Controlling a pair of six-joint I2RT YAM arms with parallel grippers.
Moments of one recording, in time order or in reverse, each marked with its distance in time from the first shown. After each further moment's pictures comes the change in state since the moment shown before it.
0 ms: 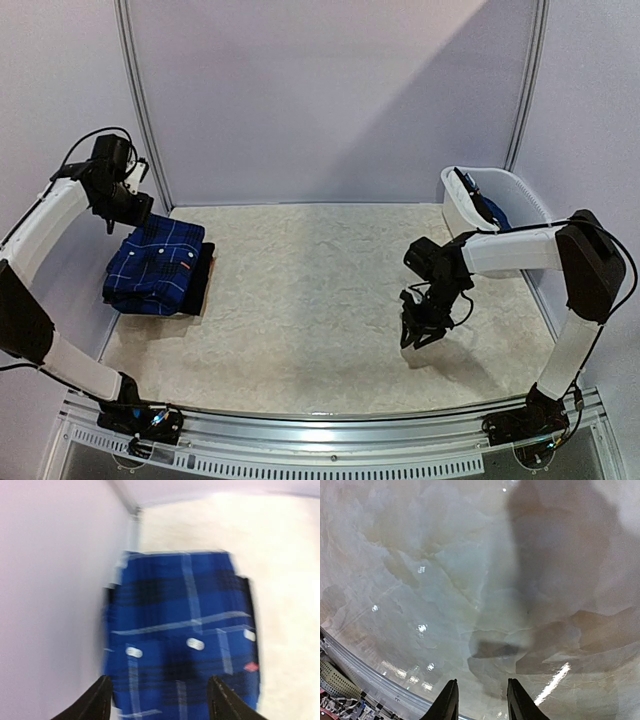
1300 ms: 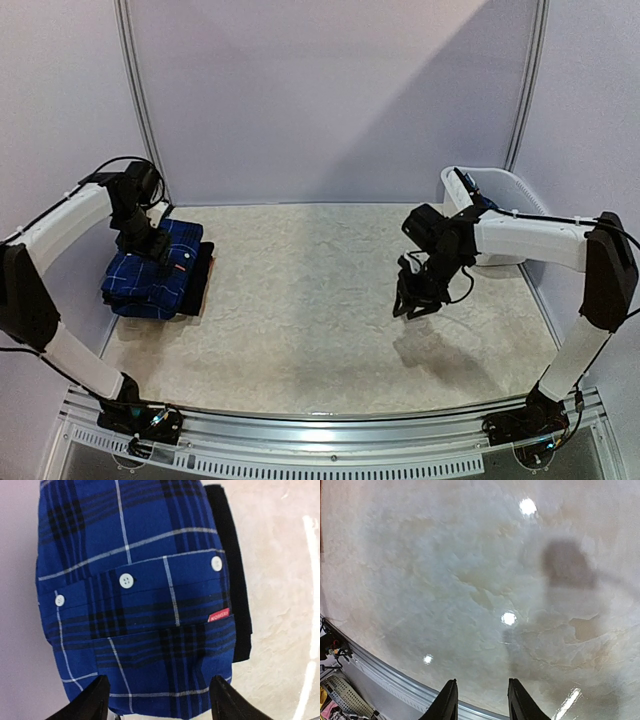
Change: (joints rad) left arm -0.103 0.080 -0.089 -0.214 0.040 -0.076; right arm 0.026 -0.088 0.152 -0.055 0.079 0.097
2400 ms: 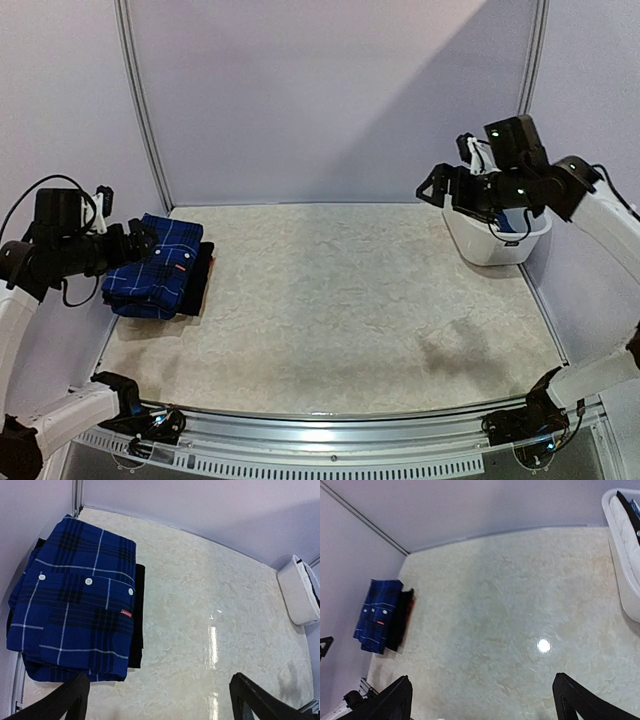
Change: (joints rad) left arm -0.001 -0.729 -0.282 0.183 0.317 -0.460; right arm -0.100 -0.393 0.224 0.115 0.276 -0.060
